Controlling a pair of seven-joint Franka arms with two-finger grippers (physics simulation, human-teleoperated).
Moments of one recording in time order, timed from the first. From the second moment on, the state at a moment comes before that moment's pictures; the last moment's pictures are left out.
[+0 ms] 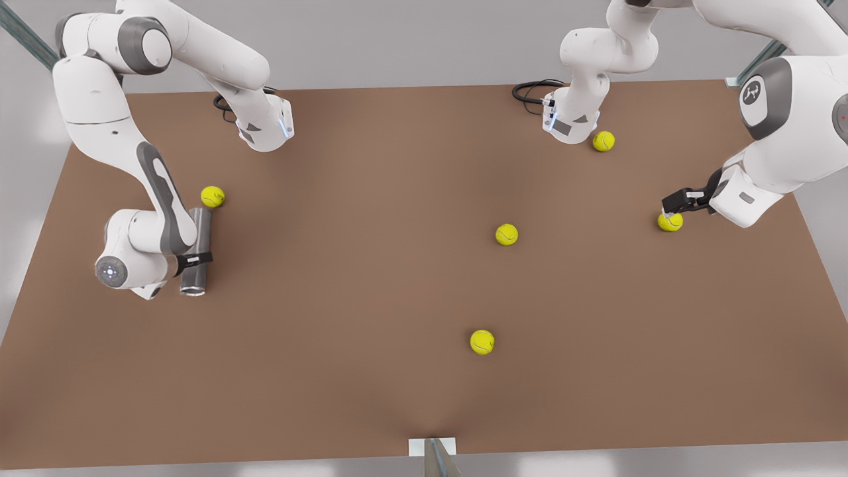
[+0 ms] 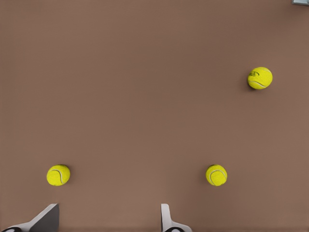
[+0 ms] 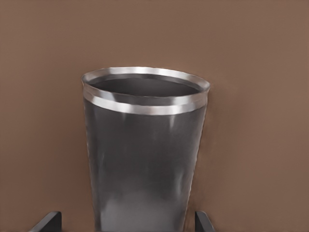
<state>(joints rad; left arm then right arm) -0.11 0.13 0.11 -1.39 -0.04 1.41 -0.07 -0.49 0.49 0.25 -2.02 -0.24 2.08 -0.25</state>
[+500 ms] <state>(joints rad) -0.11 0.14 0.11 -1.40 -0.04 1.41 -0.07 -0.49 0.52 0.25 -2.02 -0.25 2.09 -0.24</state>
